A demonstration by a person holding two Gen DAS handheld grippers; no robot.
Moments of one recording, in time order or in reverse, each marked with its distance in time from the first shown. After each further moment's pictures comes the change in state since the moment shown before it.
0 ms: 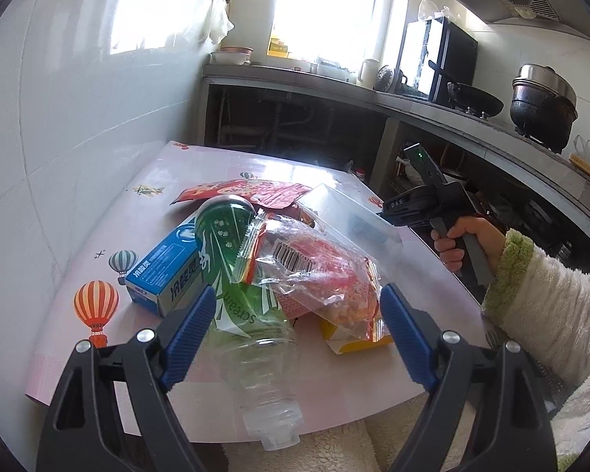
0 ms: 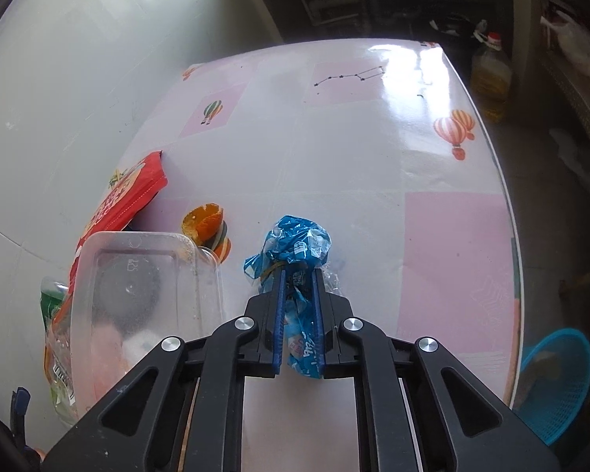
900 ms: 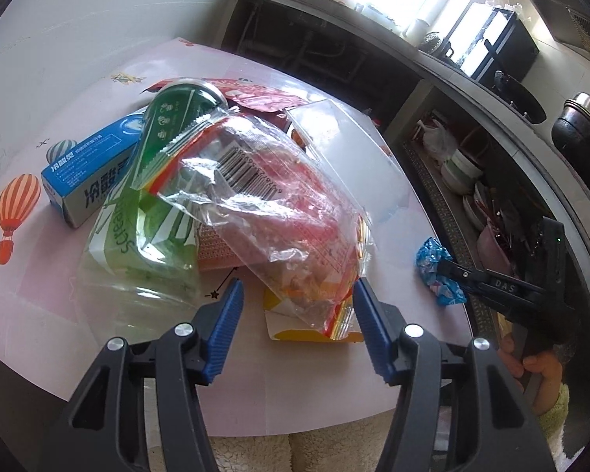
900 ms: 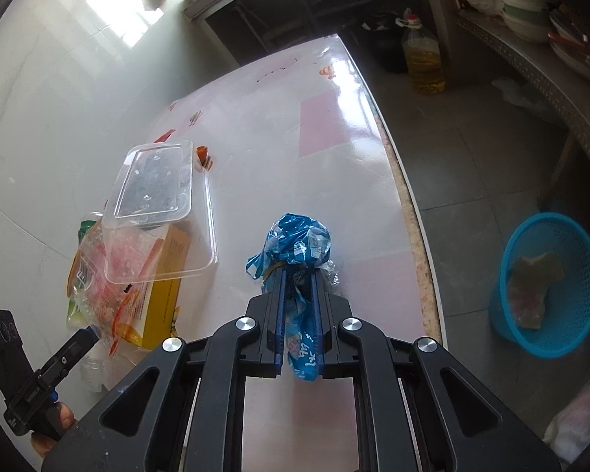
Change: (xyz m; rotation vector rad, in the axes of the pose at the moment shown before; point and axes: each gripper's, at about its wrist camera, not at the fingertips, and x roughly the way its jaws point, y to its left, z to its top) left arm 0.084 -0.028 -0.009 -0.272 0.270 -0.020; right arm -0.091 -0.023 -0.139 0.199 -0.133 0.009
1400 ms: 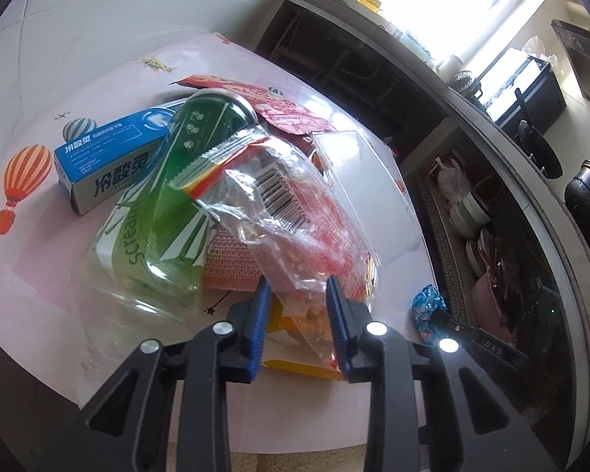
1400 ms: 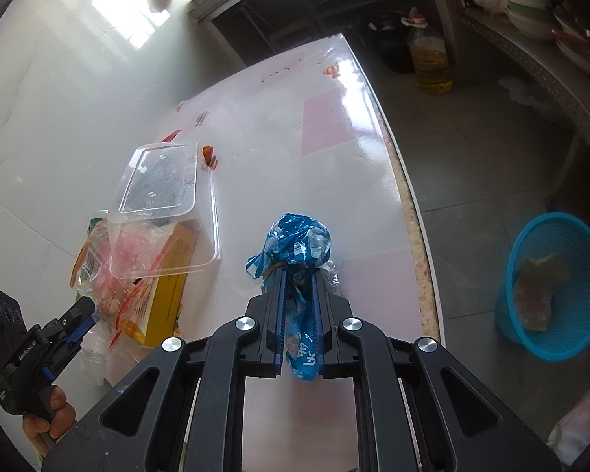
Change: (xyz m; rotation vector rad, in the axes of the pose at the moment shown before) left arm 0.000 0.013 0.017 -0.185 -0.049 0.000; right arm -0.002 -0.011 -0.006 -0.001 -0.002 0.039
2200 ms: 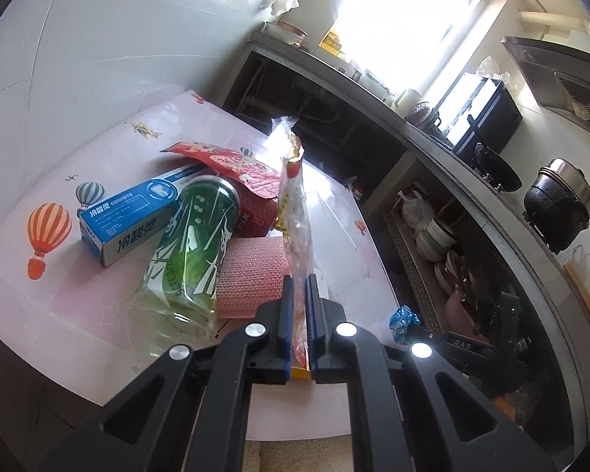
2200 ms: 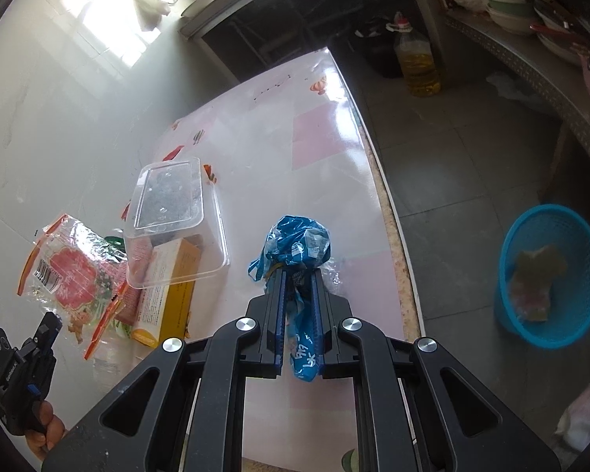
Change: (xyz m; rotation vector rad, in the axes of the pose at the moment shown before) left arm -0.077 0.001 -0.005 0.090 -0.181 -0.111; right arm -0.026 -0.007 -0.003 0.050 -0.036 0.003
